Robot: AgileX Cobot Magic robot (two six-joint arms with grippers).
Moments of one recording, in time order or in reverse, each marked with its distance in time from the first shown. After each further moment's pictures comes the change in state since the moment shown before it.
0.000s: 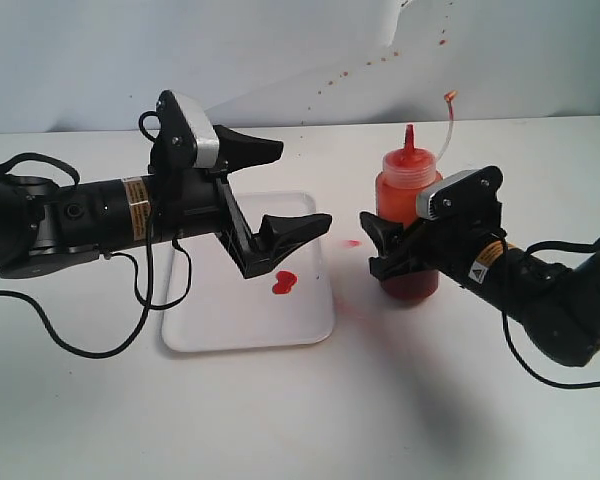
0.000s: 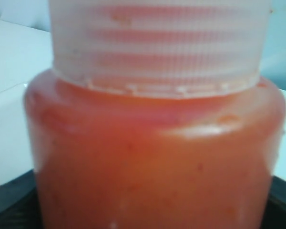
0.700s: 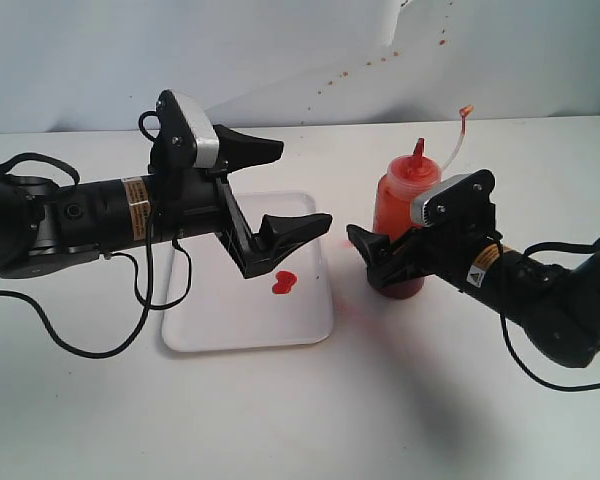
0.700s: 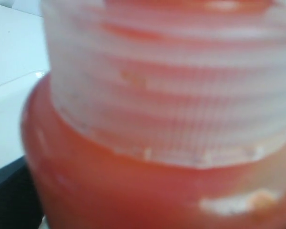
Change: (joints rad) left arm 0.000 0.000 0.000 0.000 -0.002 0.000; right arm 0.000 0.000 0.000 -0.035 0.015 -0.013
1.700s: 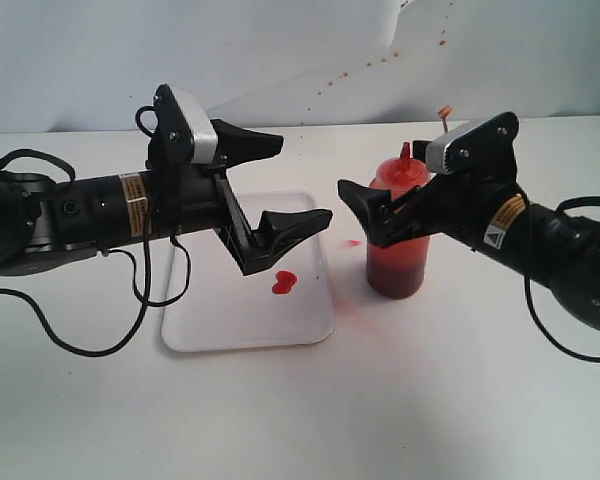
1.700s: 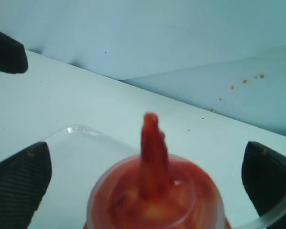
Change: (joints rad) left arm 0.000 -0.017 0.000 0.000 -0.002 0.002; right arm 0.000 -0.236 0.002 -0.111 0.127 0.155
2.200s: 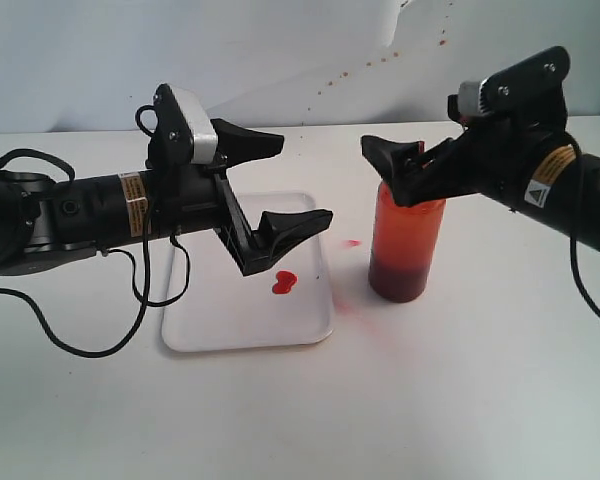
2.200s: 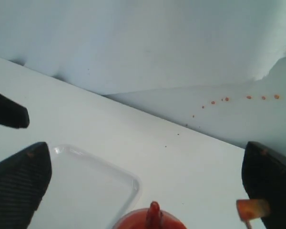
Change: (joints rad) left arm 0.000 0.000 0.000 0.008 -0.002 0.000; right arm 0.000 -0.245 0.000 -0.001 0.243 0.063
